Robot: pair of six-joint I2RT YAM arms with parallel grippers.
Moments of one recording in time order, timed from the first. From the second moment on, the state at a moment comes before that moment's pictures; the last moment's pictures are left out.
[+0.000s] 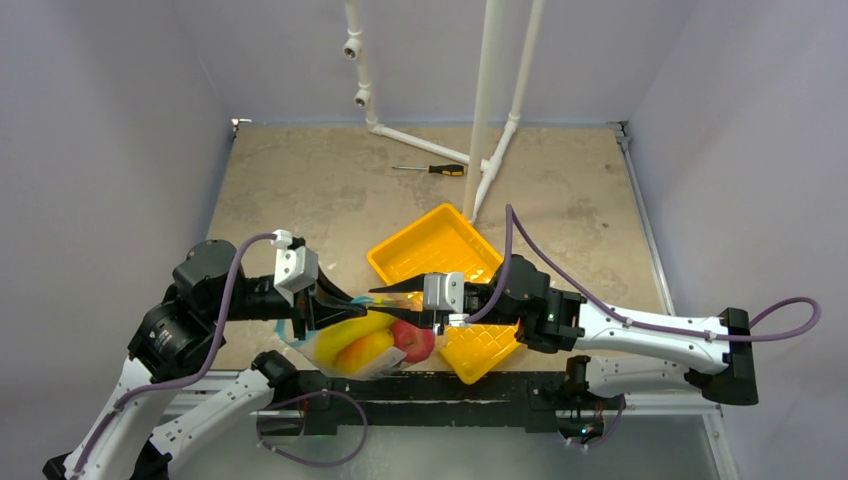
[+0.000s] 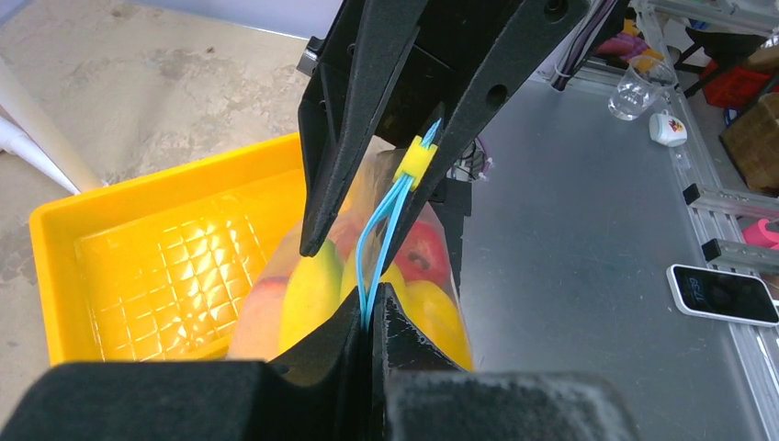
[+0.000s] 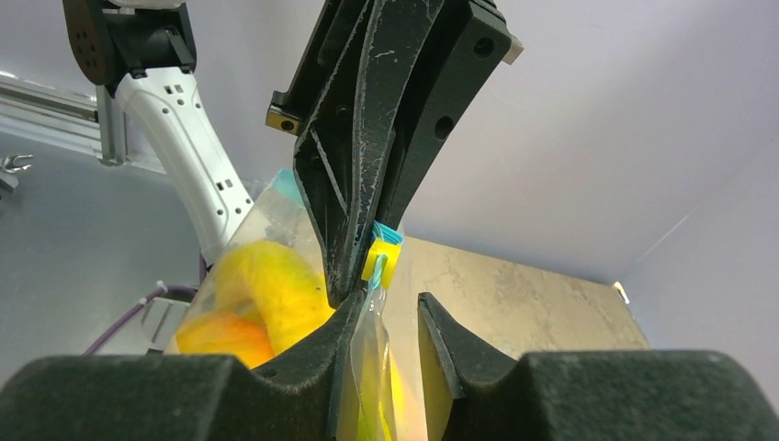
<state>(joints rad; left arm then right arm) -0.67 0.59 1.11 -0.72 0.77 -0.01 1.31 1.07 0.94 0.27 -0.22 -0.33</state>
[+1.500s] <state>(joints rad) -0.67 0.59 1.11 -0.75 0.75 0.01 1.31 1.11 0.92 0.30 -0.27 -0.34</state>
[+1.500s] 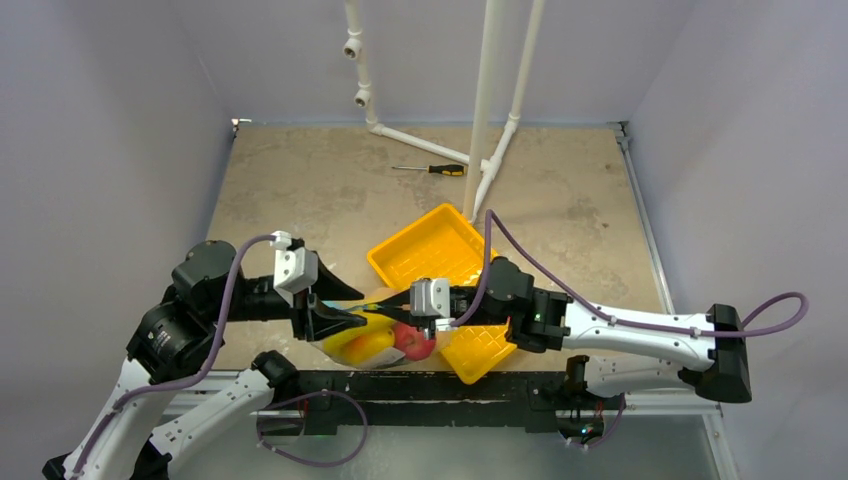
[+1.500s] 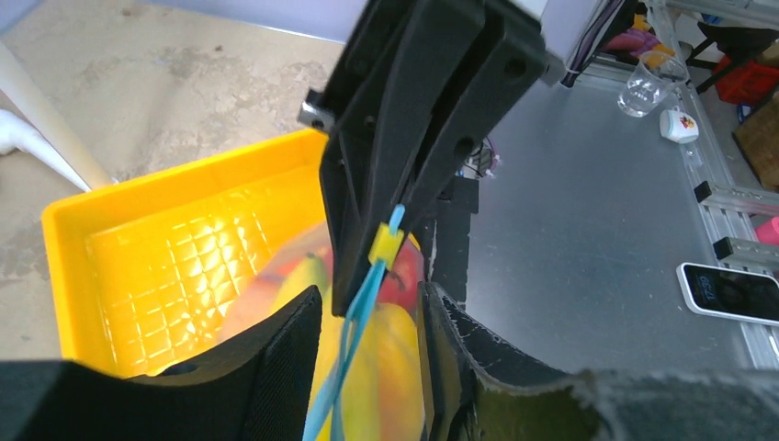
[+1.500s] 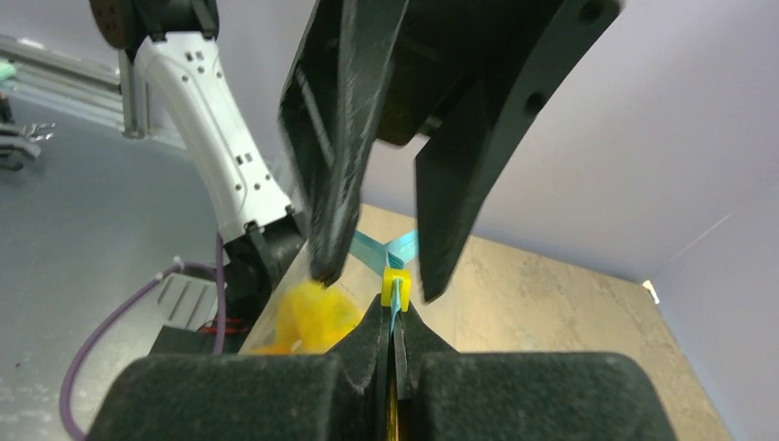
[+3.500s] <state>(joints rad) -0.67 0.60 1.00 -0.71 0.83 -0.06 1.31 1.16 0.81 0.33 -0.33 -0.10</state>
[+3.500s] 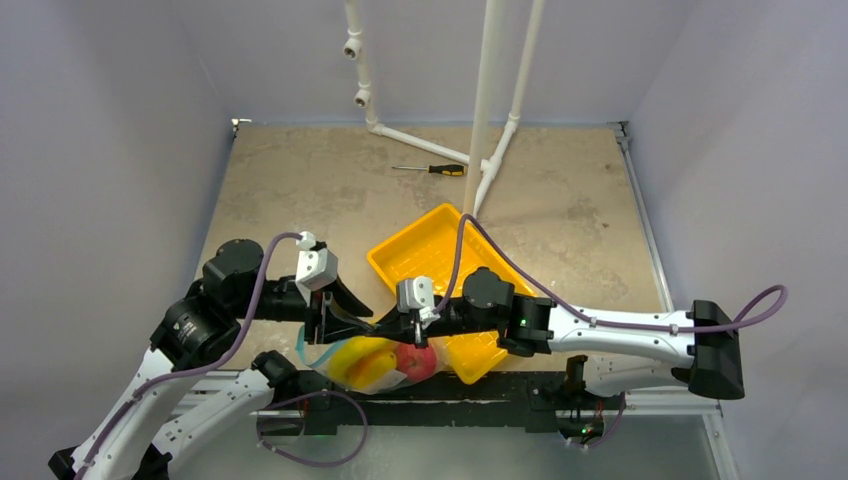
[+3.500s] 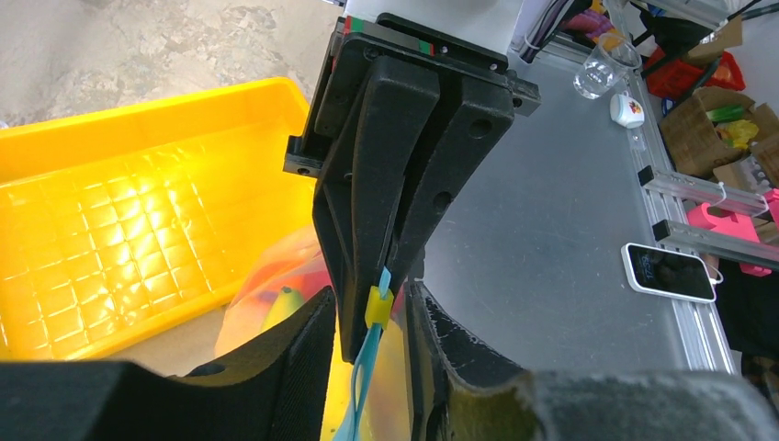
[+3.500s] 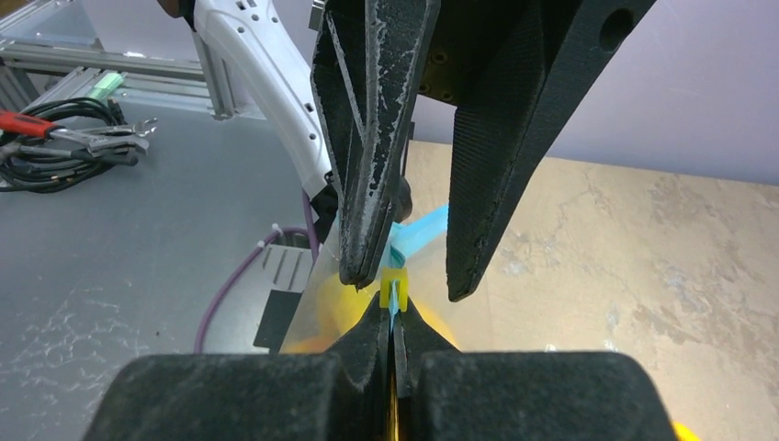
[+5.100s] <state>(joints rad) -0.67 0.59 0.94 -0.66 0.74 -0.08 1.32 1.06 0.78 0.29 -0.09 0.03</state>
